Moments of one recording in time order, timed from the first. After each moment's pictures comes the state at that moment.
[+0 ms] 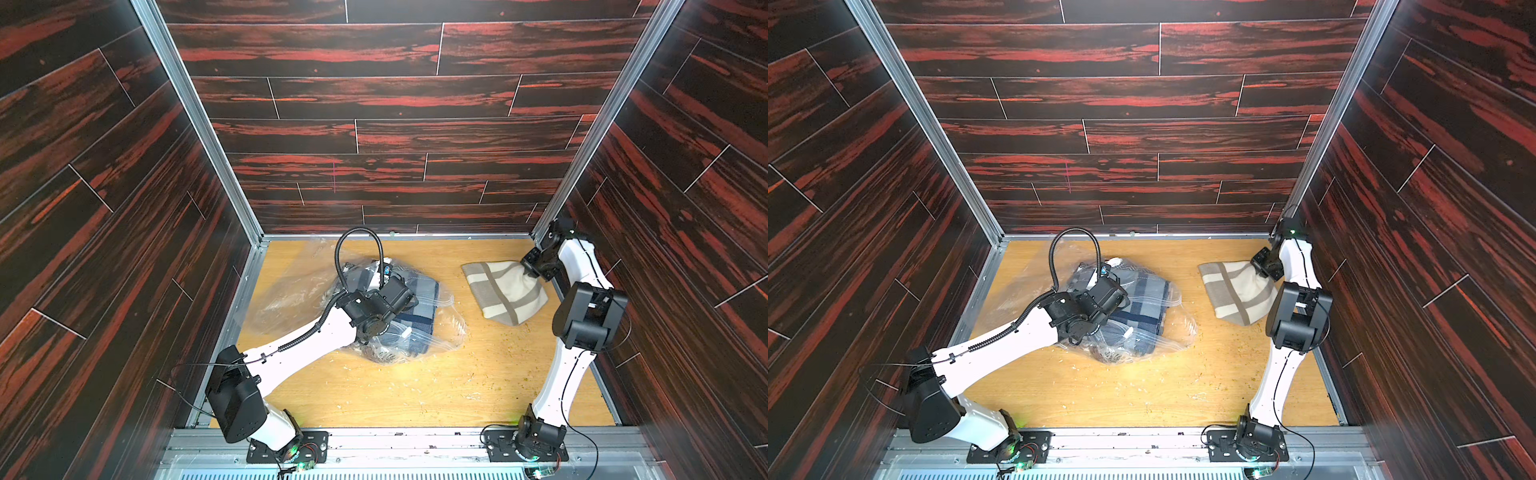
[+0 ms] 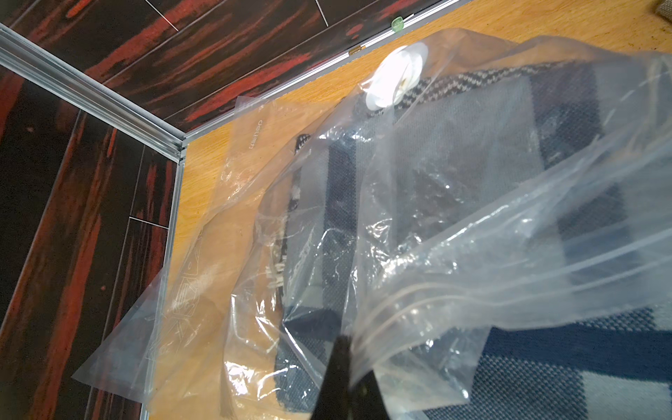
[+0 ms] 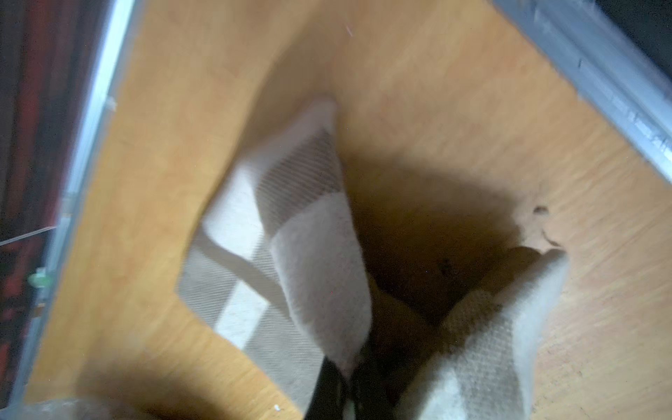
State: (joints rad) left arm -0.85 1.53 1.33 -0.84 -0.71 -0.38; right arm -0.25 2.18 1.94 -1.03 -0.15 0.60
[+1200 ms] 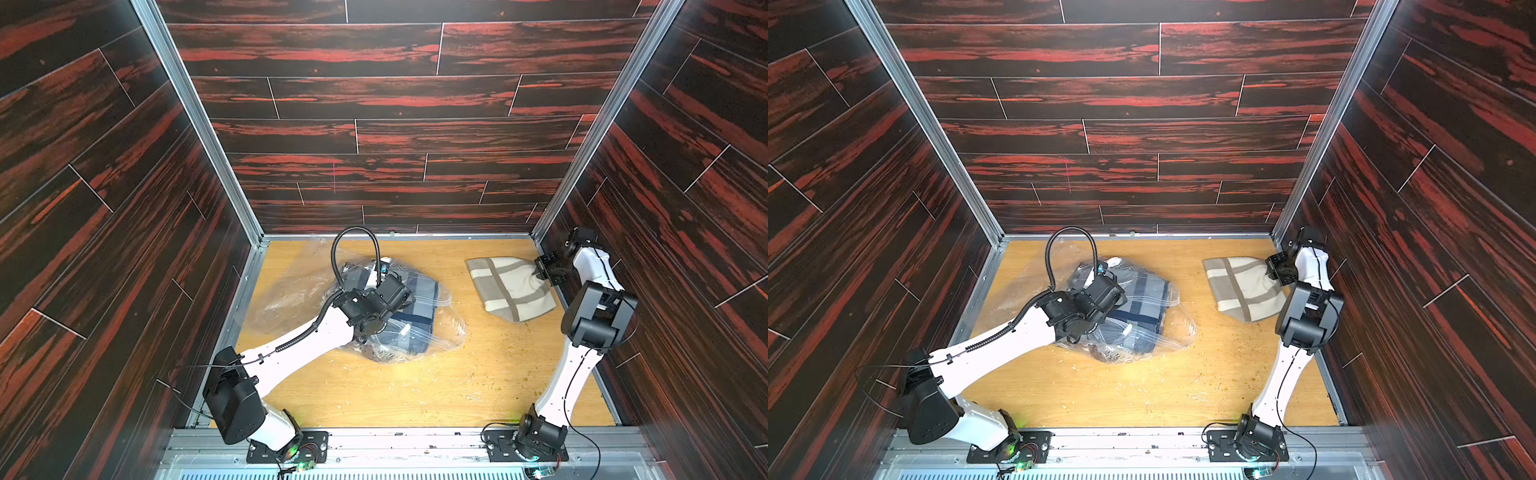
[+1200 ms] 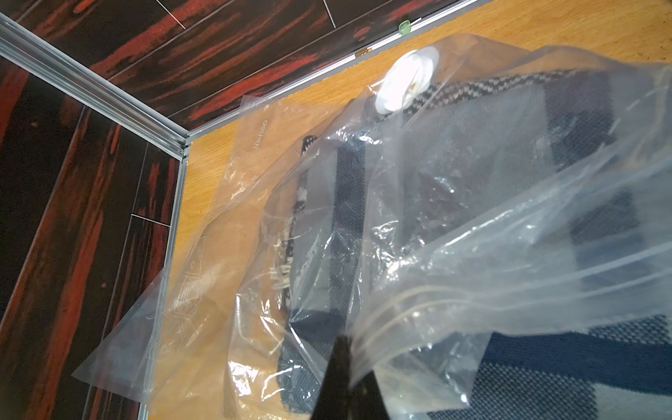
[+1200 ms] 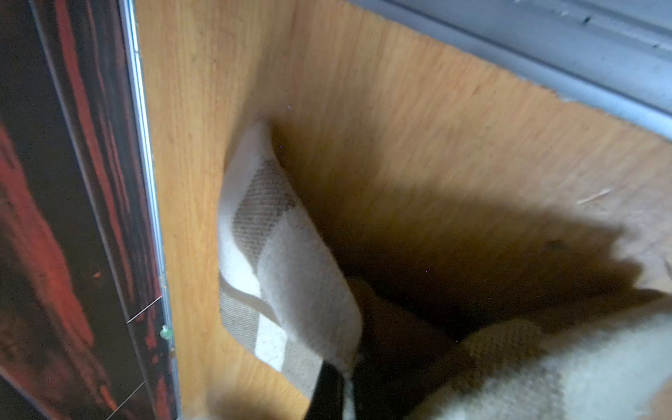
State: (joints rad) left arm -0.83 1.52 1.33 -0.83 -0.71 -0.38; right arm -0.36 2.27 2.02 -0.94 -0.32 0.83
